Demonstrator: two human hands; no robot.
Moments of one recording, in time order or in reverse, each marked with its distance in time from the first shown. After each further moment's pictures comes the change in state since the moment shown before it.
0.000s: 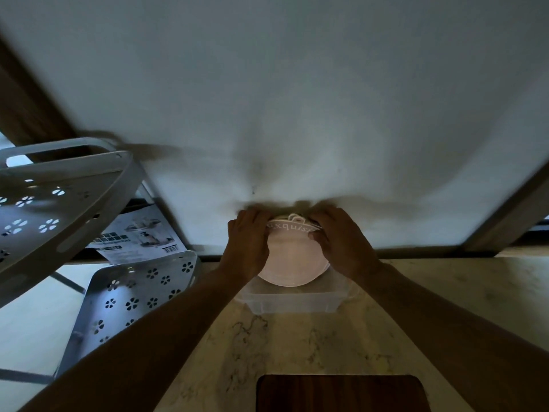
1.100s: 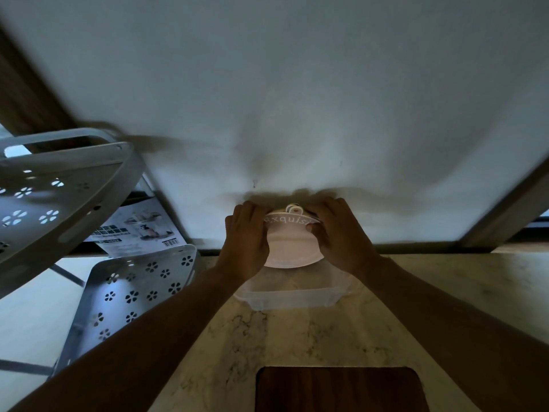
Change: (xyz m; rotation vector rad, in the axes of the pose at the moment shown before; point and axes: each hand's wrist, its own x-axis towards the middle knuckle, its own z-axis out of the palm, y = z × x) left_hand -0.012 0.002 -0.006 -0.054 0.069 0.038; right_hand 0.000 -0.005 -0.001 -0.045 0.049 -0.059
